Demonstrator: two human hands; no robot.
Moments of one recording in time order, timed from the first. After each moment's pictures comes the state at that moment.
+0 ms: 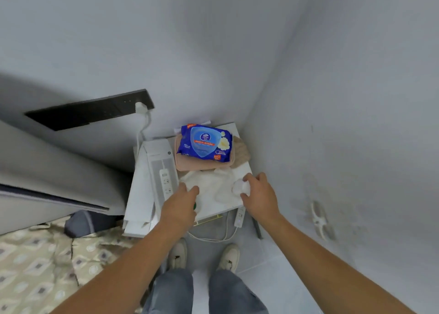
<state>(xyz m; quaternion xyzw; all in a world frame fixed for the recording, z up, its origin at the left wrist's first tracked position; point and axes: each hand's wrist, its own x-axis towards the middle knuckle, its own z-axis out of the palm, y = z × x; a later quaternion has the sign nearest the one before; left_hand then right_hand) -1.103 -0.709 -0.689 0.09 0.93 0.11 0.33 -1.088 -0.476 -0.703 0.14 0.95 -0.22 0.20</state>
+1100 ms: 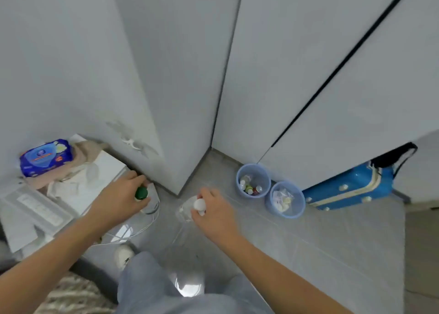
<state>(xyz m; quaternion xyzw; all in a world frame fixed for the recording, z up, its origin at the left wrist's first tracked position) -0.774 -0.515 -0.442 0.46 0.86 0.07 0.20 -0.550 -0.380 -0.495 0.36 0.87 -0.34 -0.05</state>
